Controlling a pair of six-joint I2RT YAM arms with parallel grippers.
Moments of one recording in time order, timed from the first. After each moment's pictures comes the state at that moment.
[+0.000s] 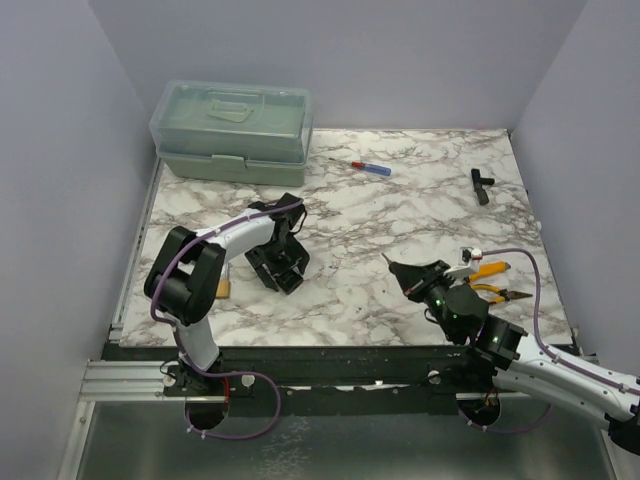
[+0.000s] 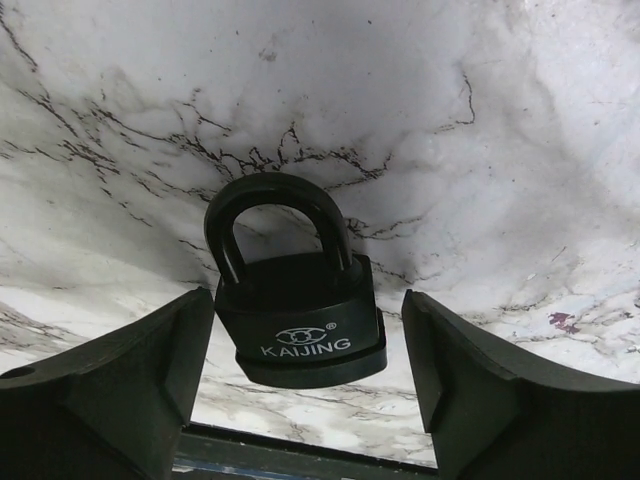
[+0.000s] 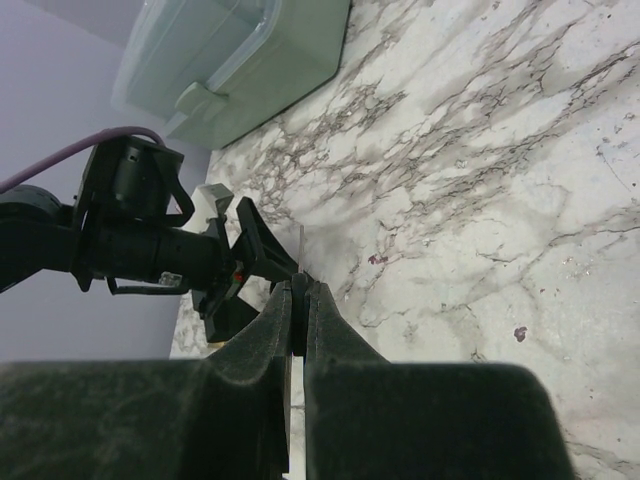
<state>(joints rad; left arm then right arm) -0.51 1.77 1.14 -0.86 -0.01 -1.14 1.00 0.50 0.27 0.05 0.63 0.99</state>
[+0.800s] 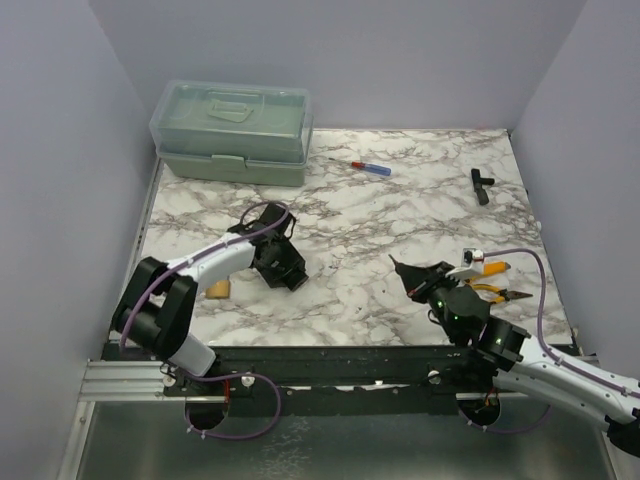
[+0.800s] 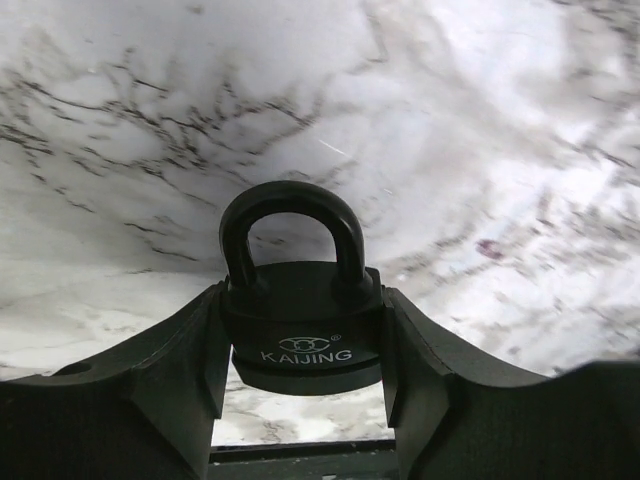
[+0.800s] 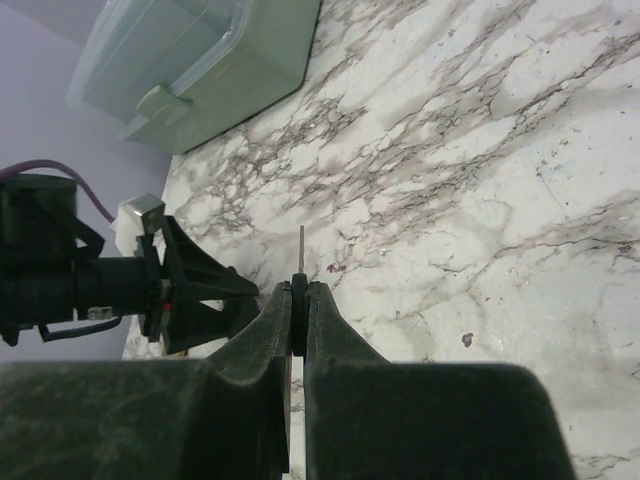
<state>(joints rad) -0.51 1.57 0.92 -0.60 0.04 -1.15 1.00 0.45 0.26 -0.03 0.68 0.94</state>
